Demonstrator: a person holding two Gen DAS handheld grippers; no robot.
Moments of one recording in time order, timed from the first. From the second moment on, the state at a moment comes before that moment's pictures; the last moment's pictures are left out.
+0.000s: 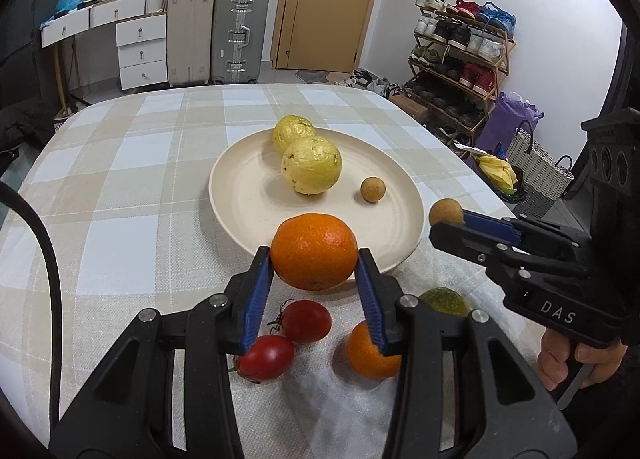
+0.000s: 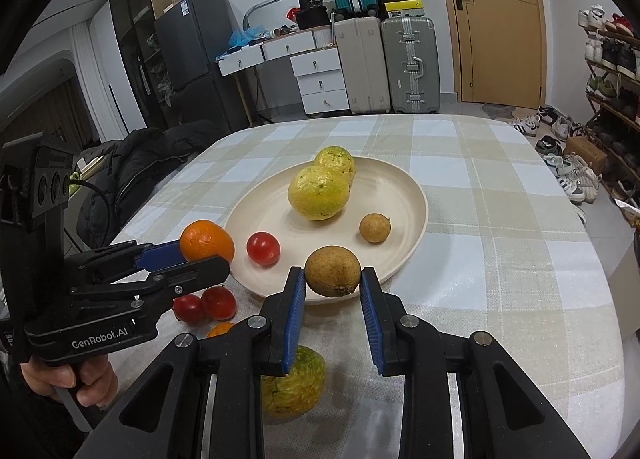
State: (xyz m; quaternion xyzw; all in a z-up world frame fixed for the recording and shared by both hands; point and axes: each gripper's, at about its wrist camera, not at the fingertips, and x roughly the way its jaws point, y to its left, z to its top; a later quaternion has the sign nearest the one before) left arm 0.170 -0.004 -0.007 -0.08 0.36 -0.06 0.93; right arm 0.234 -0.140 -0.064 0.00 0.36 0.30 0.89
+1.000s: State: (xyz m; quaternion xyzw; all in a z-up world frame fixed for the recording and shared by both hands) left arm 0.222 -0.021 -0.018 -0.06 0.38 -0.07 0.92; right arm 0.270 -0.137 -0.075 0.01 0.38 0.28 0.88
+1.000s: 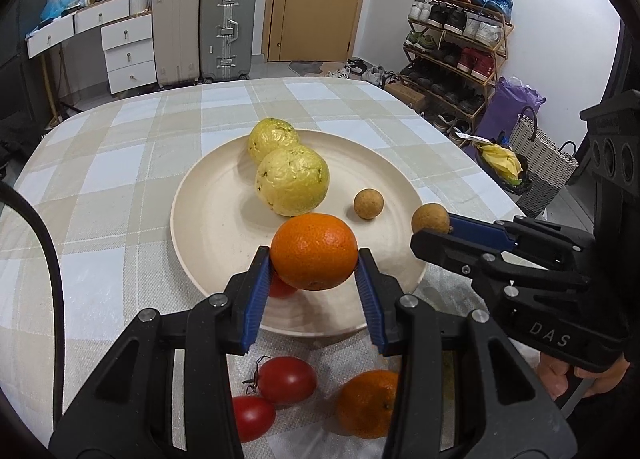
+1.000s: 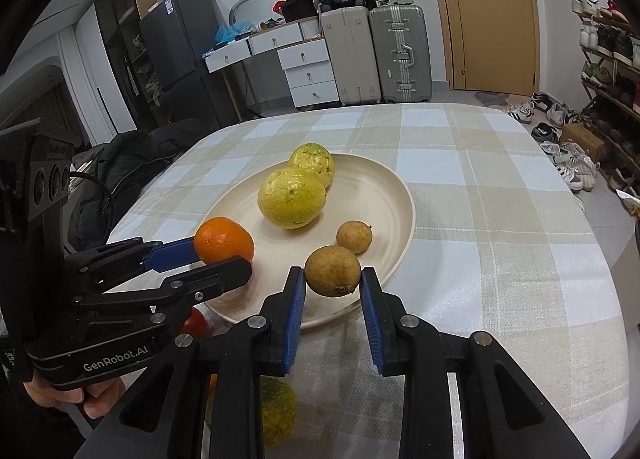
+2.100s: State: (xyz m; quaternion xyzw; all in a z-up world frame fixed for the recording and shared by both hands) left arm 0.107 0.027 0.015 -0.08 0.33 -0.01 0.94; right arm 0.205 -0.146 -0.058 -0.02 0.35 0.28 0.89
